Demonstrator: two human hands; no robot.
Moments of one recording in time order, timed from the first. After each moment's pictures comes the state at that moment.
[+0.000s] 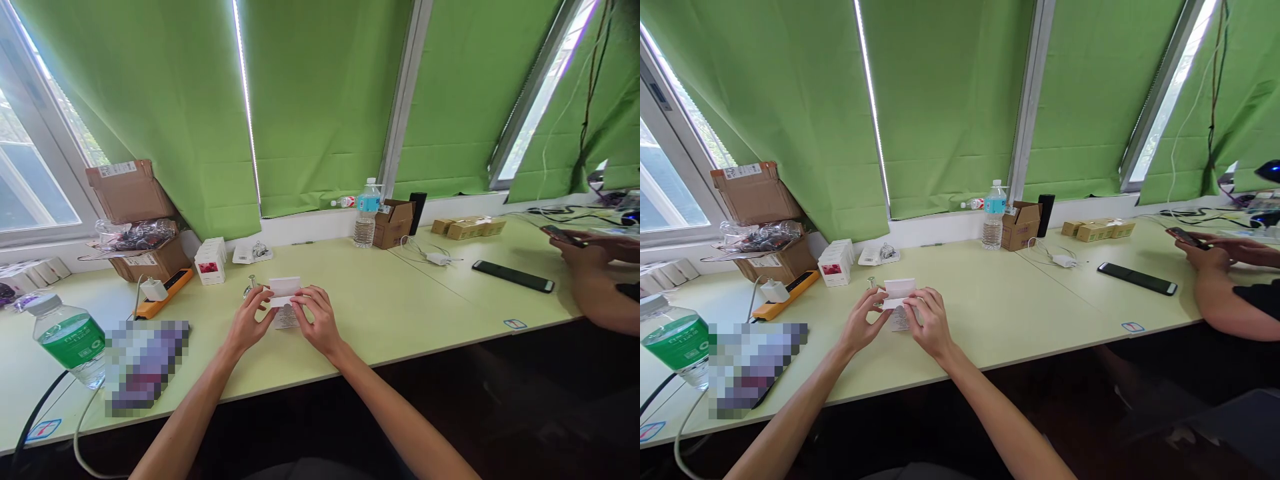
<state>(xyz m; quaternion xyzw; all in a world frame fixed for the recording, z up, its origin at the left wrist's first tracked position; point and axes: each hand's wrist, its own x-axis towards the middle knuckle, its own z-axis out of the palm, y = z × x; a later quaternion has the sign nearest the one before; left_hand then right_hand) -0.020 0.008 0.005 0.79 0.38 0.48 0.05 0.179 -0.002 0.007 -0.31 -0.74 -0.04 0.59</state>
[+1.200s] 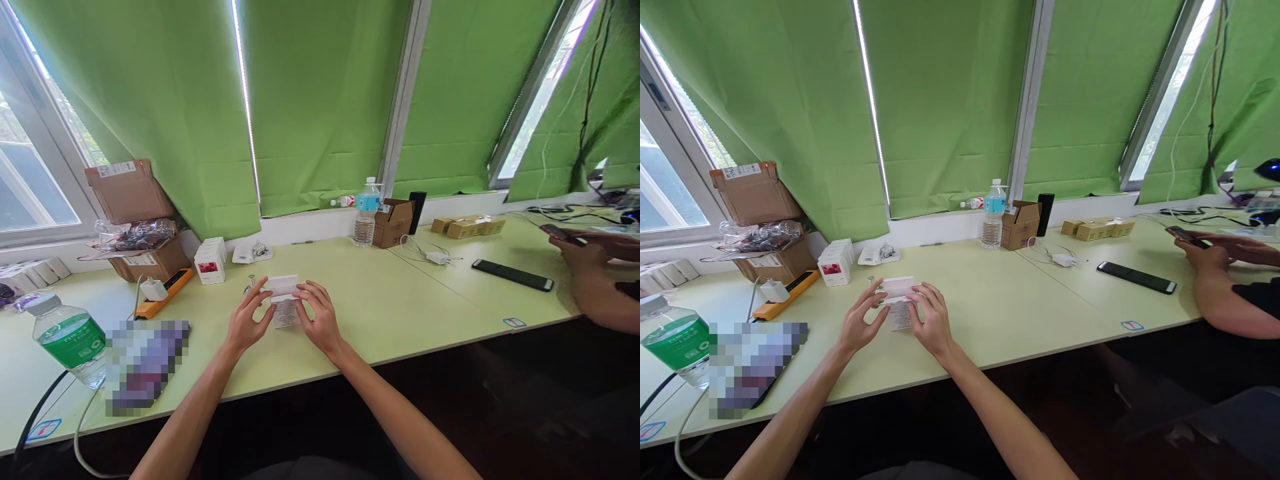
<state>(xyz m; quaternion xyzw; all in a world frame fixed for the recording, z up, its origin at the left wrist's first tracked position) -0.019 0.001 0.012 0.79 0.39 0.48 -0.01 0.181 0.002 0.005 -0.33 -0.73 -0.05 0.59</state>
